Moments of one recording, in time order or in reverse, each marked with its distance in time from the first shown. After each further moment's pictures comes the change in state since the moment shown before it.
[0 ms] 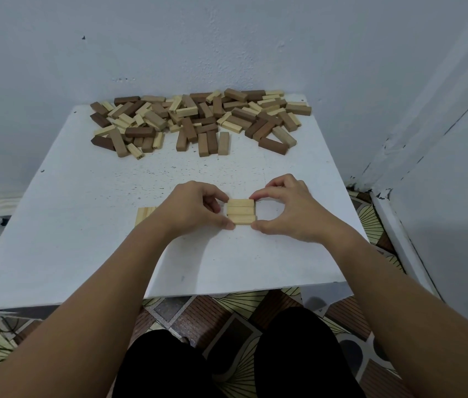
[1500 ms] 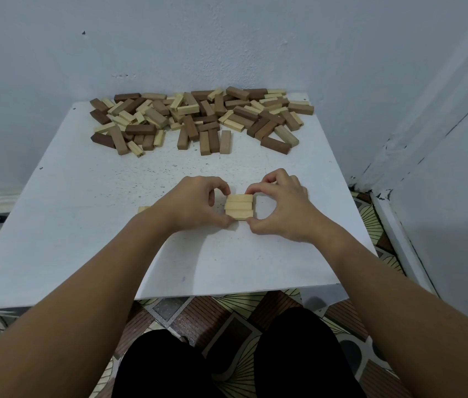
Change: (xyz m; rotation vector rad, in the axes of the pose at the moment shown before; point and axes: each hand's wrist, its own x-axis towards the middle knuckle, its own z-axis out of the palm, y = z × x) left_hand 0.008 0.006 -0.008 0.180 -0.022 0.116; right_hand 0.012 -0.009 0.015 -0.117 0.090 -0.066
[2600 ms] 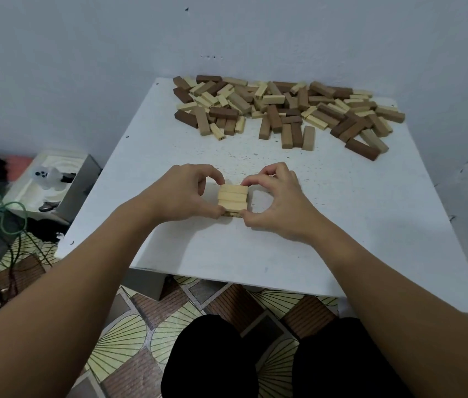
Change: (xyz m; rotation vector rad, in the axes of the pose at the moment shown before) left_hand -0.081 -0.115 -0.075 -0.059 0.135 -0.089; right_hand 0.052 -0.112 0.088 0.153 -0.037 -0.163
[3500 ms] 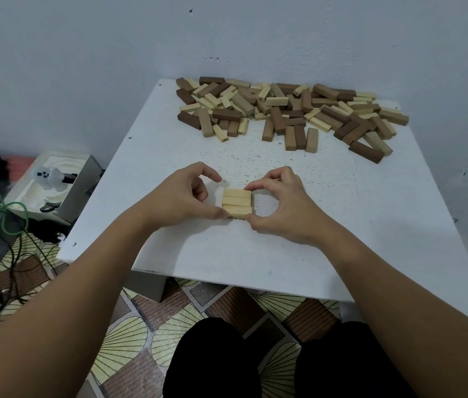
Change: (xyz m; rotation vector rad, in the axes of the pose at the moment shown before) left_hand -0.011 -0.011 0.003 -0.285 0.027 -0.056; right_hand -0.001 0.004 -0.005 0.020 -0.074 0.033
